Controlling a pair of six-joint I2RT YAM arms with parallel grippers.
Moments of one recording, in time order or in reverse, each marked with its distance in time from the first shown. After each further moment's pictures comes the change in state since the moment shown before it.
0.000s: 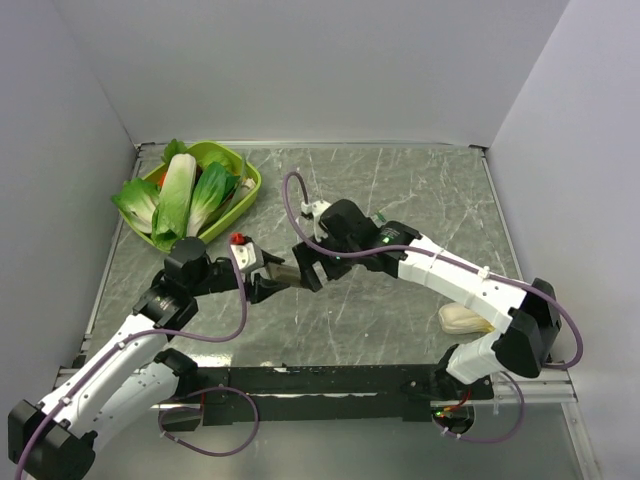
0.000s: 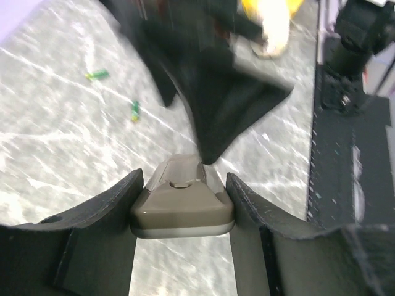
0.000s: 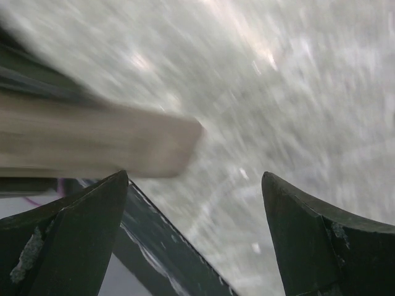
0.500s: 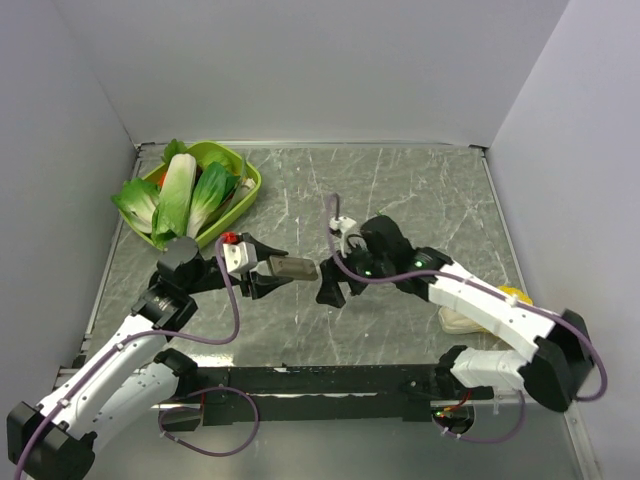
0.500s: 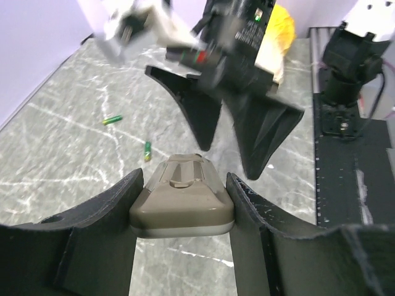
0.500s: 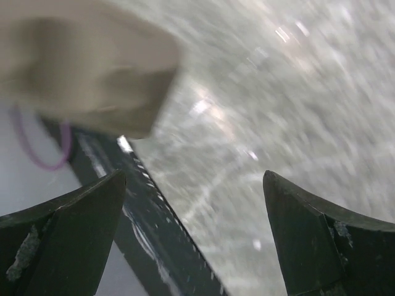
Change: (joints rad) left arm 0.003 -0.012 0.017 0.143 0.034 -0.027; right arm -0.127 -0.192 -0.340 0.172 -0.237 -0.068
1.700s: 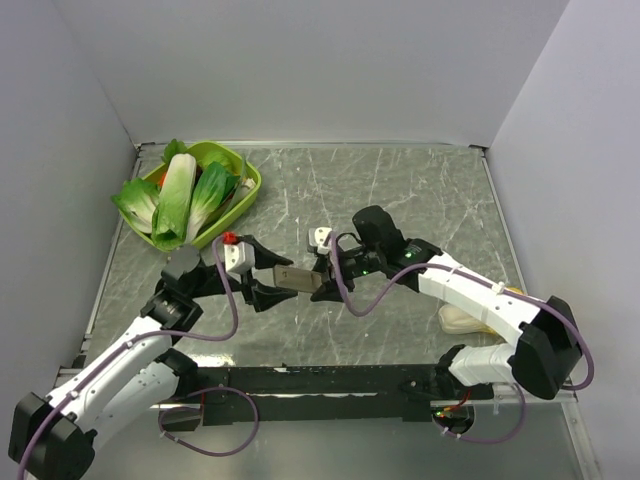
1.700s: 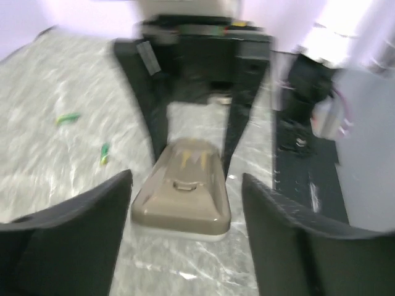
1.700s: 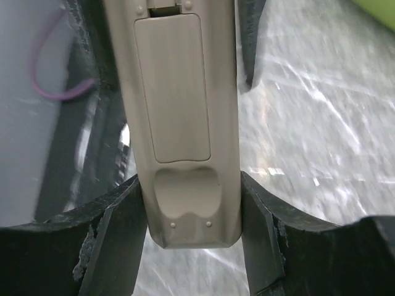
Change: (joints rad) left arm -0.004 0.036 -0.093 0.213 0.118 -0.201; right arm -0.037 0.045 0.005 0.177 -0.467 -0.640
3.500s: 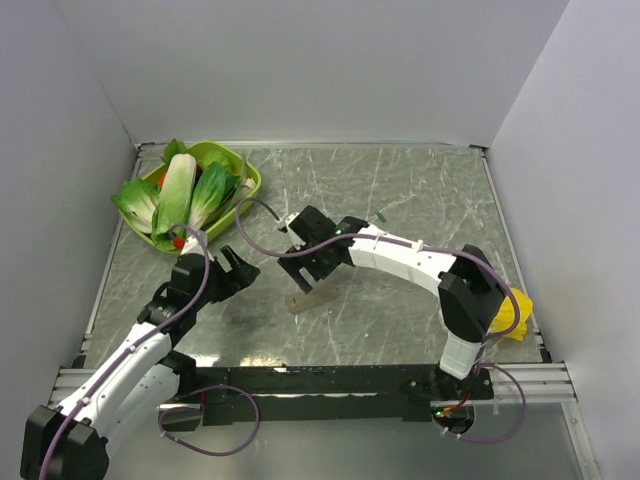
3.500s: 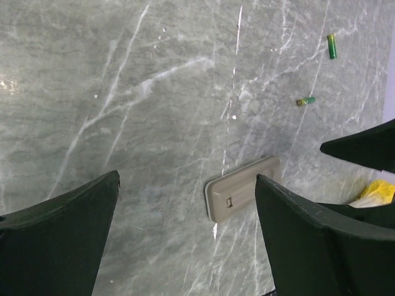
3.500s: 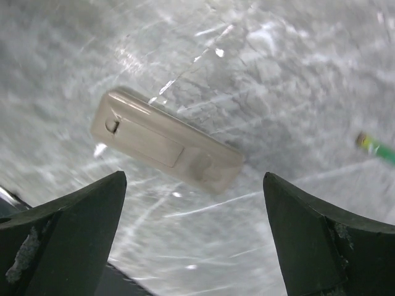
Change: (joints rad) left arm 0.157 -0.044 -0.113 -0.528 -0.885 -0.811; right arm 0.140 0.477 0.417 -0.405 0.811 0.468
